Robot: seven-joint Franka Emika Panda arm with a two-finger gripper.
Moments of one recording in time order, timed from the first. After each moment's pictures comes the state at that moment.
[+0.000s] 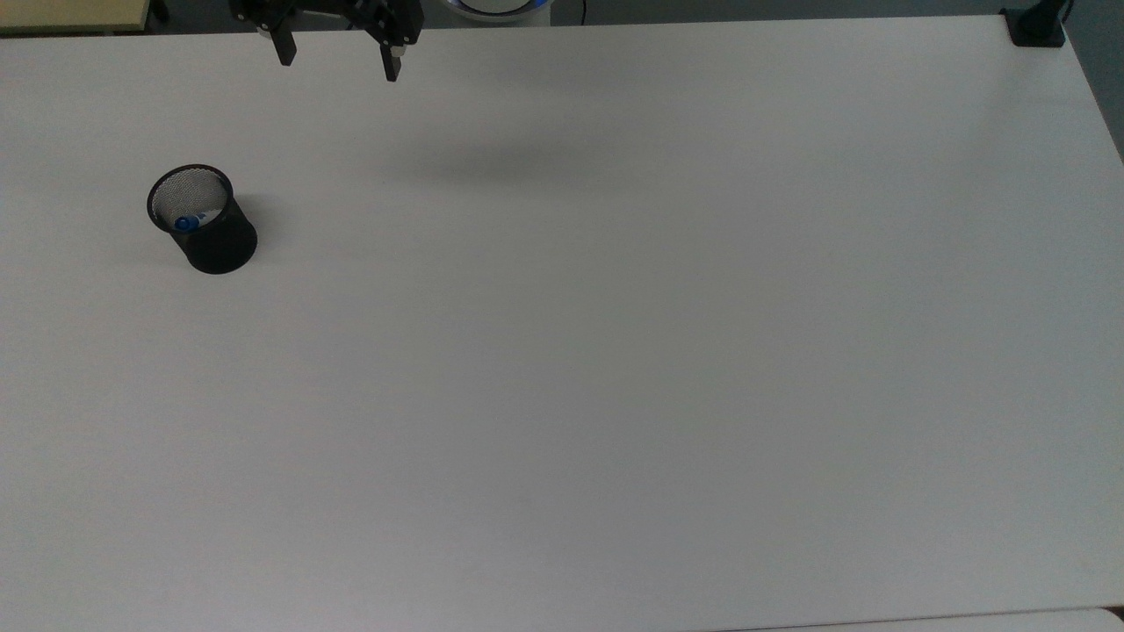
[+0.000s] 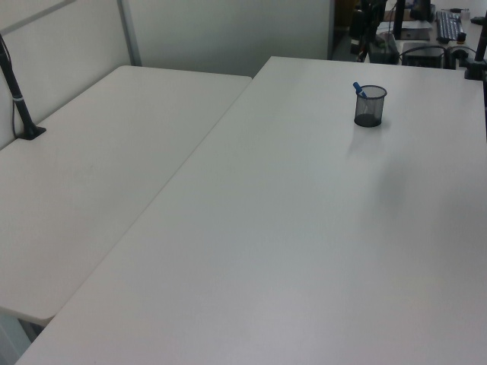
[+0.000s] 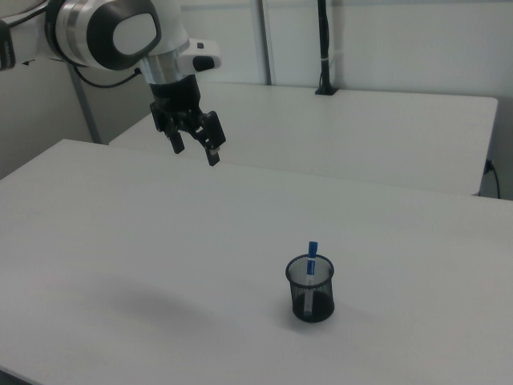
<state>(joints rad) -0.09 -0.01 -0.04 -1.68 0.00 1.78 0.02</state>
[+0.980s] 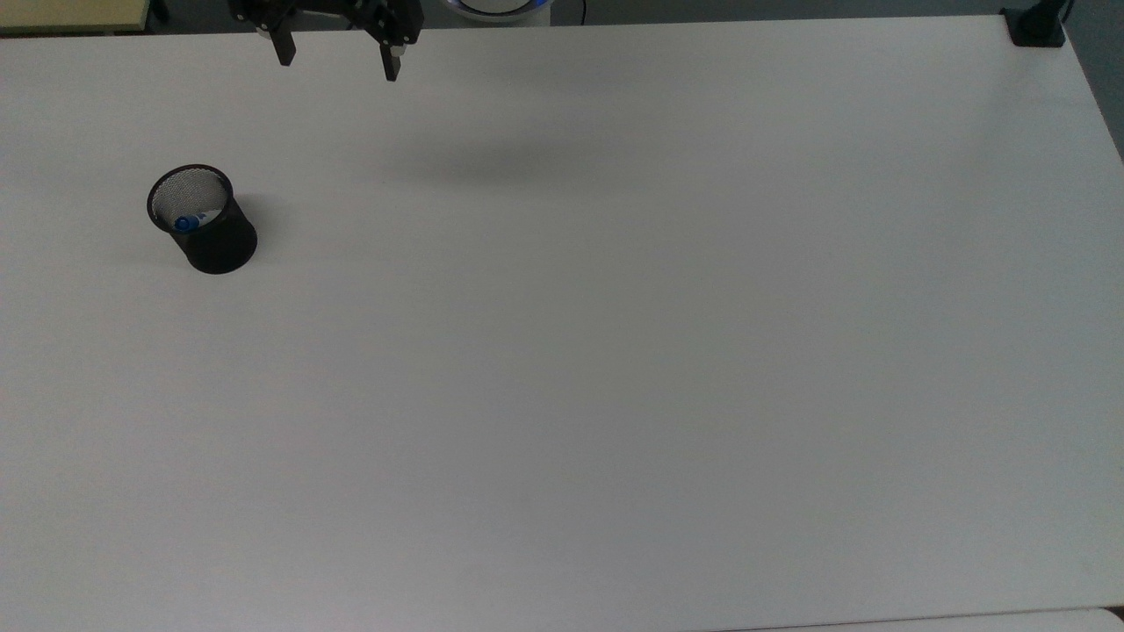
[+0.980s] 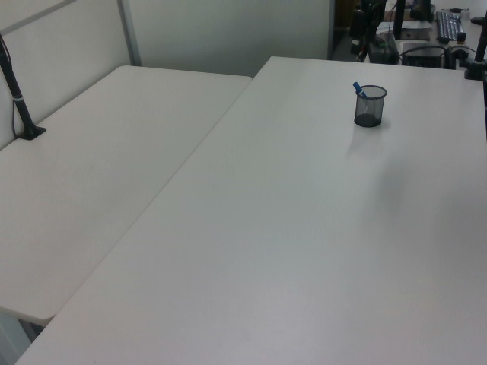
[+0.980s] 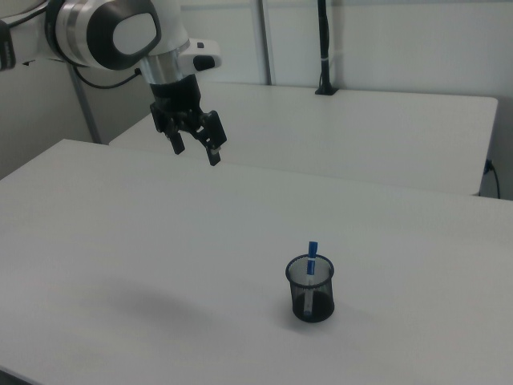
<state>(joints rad) -0.09 -0.01 -0.04 -1.68 -0.01 1.78 0.00</state>
